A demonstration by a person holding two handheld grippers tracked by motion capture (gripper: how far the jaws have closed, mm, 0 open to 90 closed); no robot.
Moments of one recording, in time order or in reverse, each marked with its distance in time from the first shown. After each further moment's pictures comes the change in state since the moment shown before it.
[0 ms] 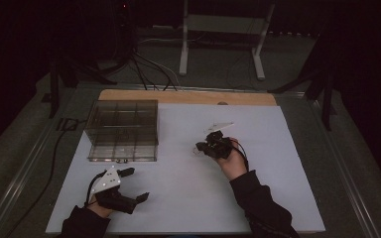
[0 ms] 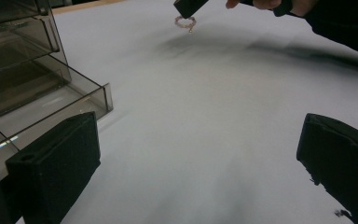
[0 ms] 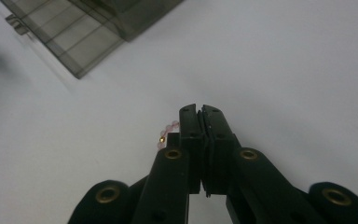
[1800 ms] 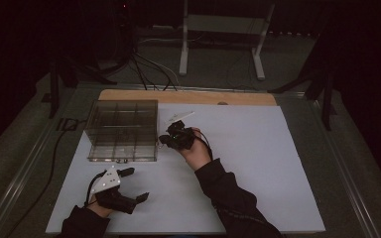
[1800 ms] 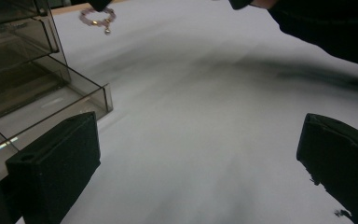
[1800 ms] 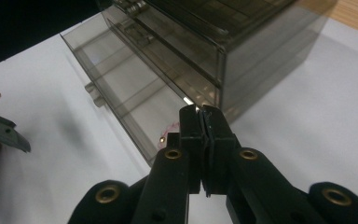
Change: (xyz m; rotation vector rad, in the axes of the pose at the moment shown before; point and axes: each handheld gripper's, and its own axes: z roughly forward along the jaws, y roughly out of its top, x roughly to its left) left arm 0.000 -0.001 0.000 0.008 -0.004 0.013; right arm 0.065 0.074 0.052 -0.033 0.130 -0.073
